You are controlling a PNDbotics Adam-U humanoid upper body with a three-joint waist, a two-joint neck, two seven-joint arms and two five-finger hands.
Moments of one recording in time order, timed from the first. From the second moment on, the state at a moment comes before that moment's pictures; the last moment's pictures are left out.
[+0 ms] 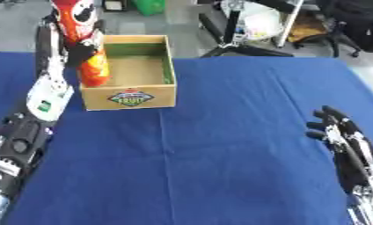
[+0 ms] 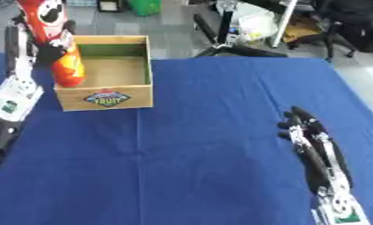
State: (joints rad) left arm -0.95 0.40 -0.04 -0.84 -0.44 -0.18 0.52; right arm -0.19 -0.17 0.04 -1.64 -0.12 -0.11 -0.06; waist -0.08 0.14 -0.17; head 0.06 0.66
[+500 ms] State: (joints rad) left arm -0.95 0.39 -0.05 -0.87 -0.39 -0.20 0.52; right arm -0.19 -0.16 0.04 -1.64 -0.12 -0.11 -0.05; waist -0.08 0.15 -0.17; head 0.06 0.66
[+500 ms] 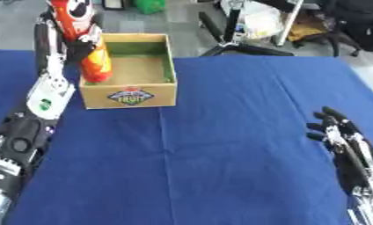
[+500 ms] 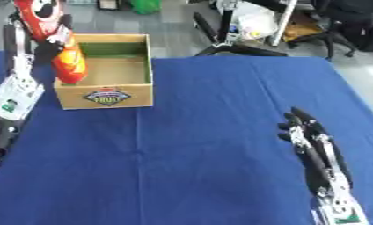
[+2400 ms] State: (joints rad) left arm -0.71 0.47 -0.10 -1.19 -0.35 0.05 -0.01; right arm -0.19 -0.16 0.03 -1.64 -0.12 -0.11 -0.05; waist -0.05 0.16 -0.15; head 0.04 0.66
